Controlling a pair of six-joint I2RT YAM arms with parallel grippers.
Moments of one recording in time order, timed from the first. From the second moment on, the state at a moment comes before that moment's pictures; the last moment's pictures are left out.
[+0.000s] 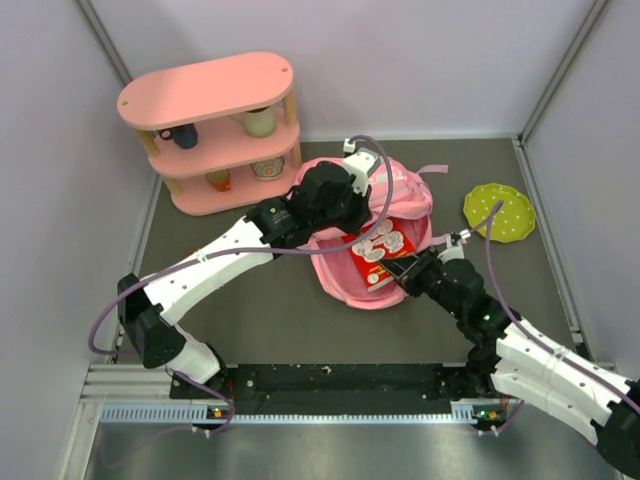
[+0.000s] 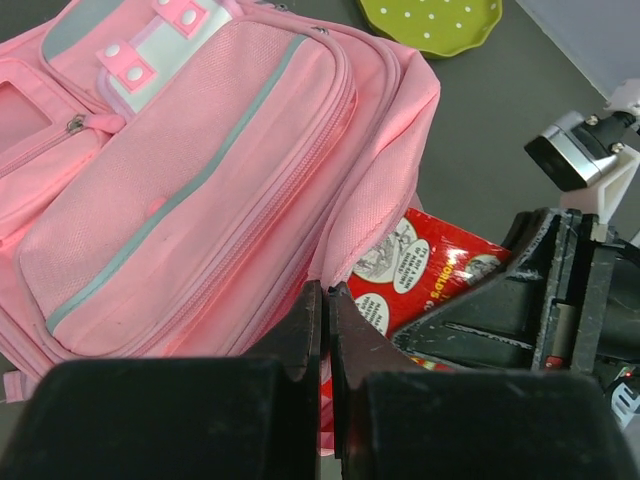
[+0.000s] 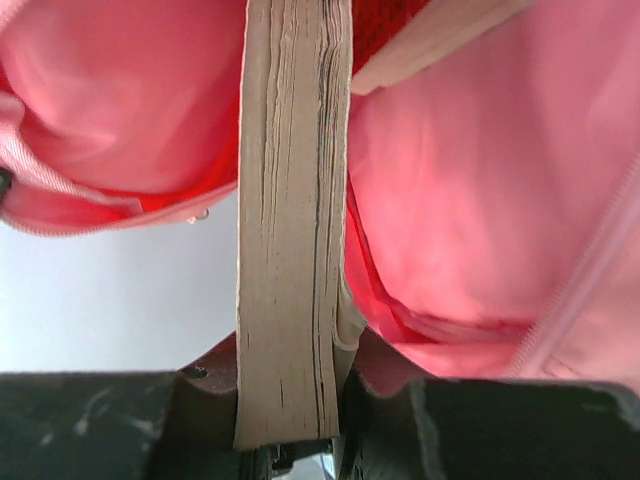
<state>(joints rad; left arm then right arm) -0.90 1.52 1.52 -0.47 -0.03 -0.24 0.70 0.68 0.35 0.04 0.09 1.33</state>
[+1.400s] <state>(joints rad) -0.94 1.37 1.44 -0.47 0.01 -0.29 0.66 1.13 0.37 0.35 0.24 1.33</state>
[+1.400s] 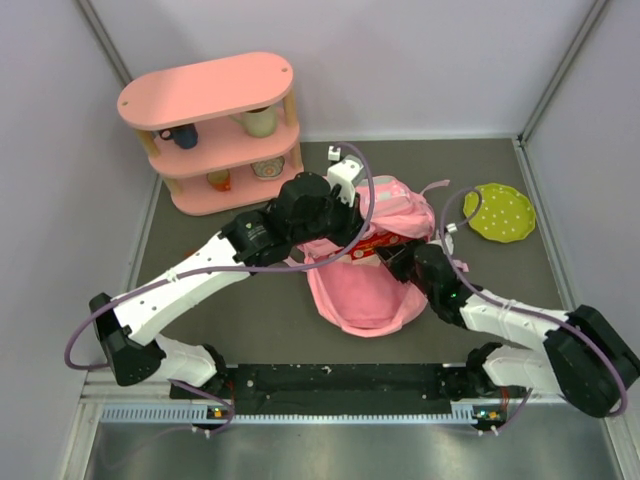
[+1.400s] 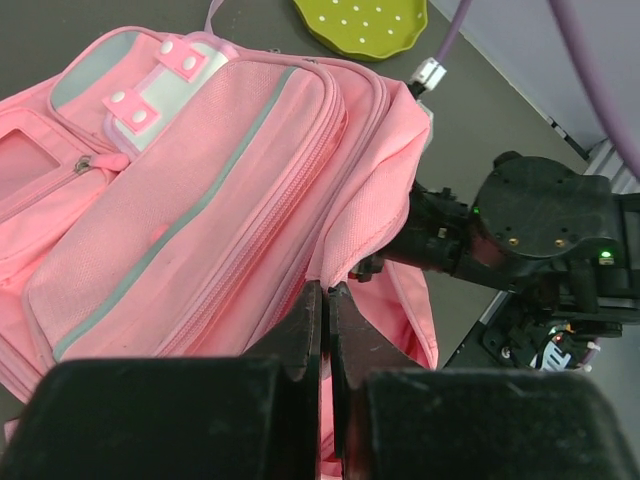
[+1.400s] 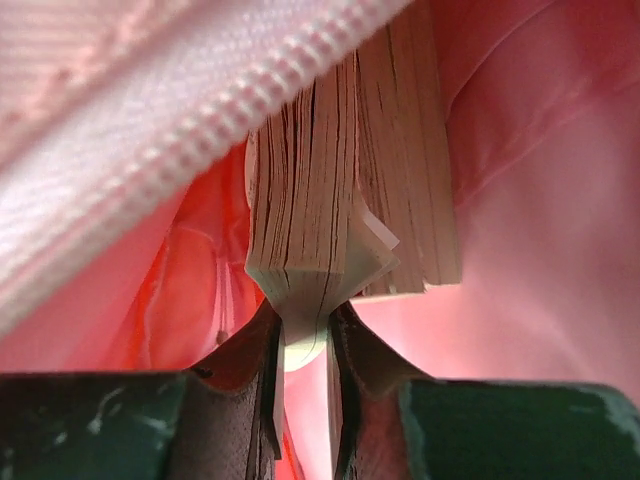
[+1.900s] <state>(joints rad) -0.94 1.36 1.41 -0.45 0.04 -0.32 0.69 1.33 0.48 0.48 0.25 1.34</state>
